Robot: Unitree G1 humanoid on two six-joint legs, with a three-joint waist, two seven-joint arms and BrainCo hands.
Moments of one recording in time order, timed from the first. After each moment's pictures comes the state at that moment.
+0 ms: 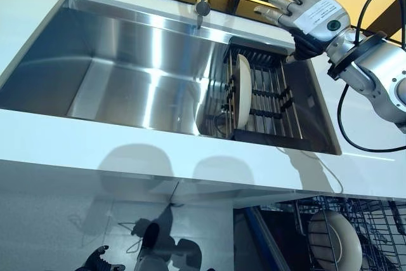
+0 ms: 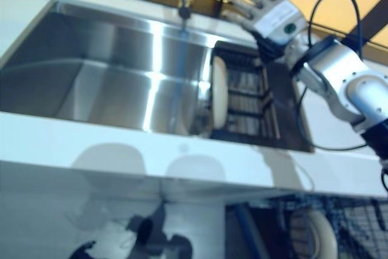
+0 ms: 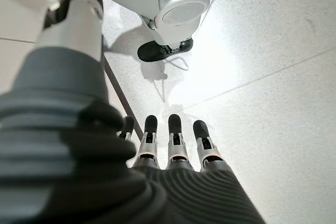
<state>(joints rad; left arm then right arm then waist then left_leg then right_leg) 0.01 0.57 -0.30 0.93 -0.03 -0.03 0.06 -1.28 -1.20 0.75 0.10 -0.70 -0.13 -0.09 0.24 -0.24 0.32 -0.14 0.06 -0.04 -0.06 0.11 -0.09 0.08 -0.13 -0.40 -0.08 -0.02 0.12</state>
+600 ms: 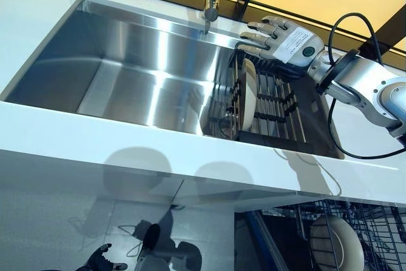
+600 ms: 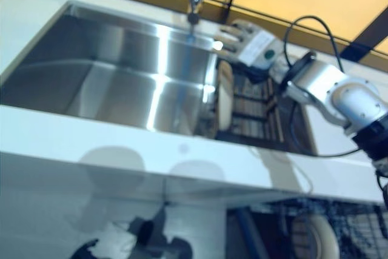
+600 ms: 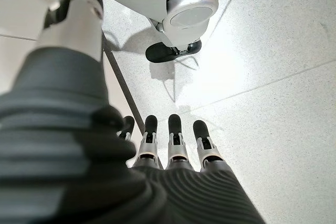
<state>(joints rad) 0.01 0.56 -0.30 0.92 -0.03 -0.06 0.05 -1.28 -1.18 0.80 0.13 -0.77 -0.21 -0.07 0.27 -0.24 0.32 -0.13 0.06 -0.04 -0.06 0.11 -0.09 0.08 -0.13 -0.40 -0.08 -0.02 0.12</state>
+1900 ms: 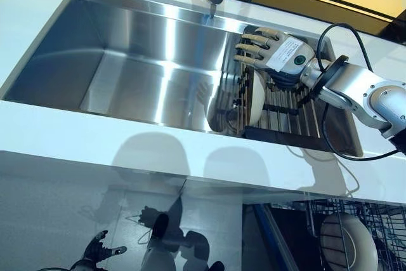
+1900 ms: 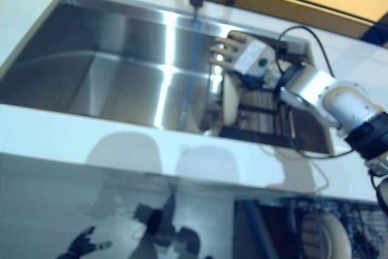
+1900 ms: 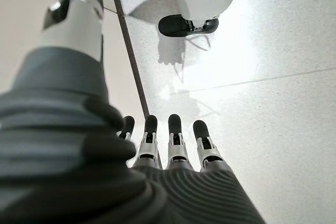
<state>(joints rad) 0.00 0.55 -0.24 0.90 -0.19 -0.13 0.11 -1.27 -1.15 0.83 0.17 -0.82 -0.24 -0.06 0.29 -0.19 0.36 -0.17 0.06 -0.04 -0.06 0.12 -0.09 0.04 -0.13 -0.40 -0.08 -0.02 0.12</state>
